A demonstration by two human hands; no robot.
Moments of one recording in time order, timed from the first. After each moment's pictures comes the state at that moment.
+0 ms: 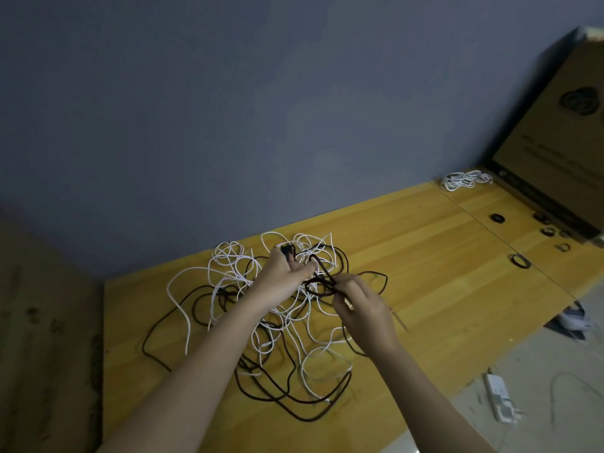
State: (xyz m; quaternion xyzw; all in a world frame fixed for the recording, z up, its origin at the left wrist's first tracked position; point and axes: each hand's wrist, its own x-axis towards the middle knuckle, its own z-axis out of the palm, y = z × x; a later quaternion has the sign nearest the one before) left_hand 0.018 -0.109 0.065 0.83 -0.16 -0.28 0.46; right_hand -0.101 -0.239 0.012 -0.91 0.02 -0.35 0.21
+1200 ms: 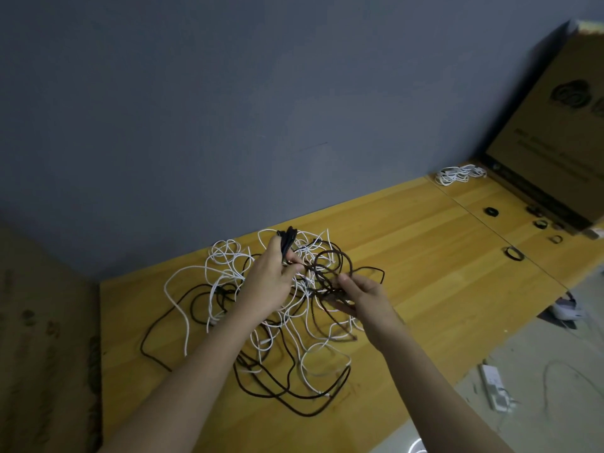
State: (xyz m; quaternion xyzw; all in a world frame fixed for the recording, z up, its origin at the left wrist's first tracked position) left_hand 0.014 -0.098 0.060 0.84 -0.27 -0.11 0.45; right_hand -0.095 -0.244 0.026 -0.59 0.32 -0.11 0.74
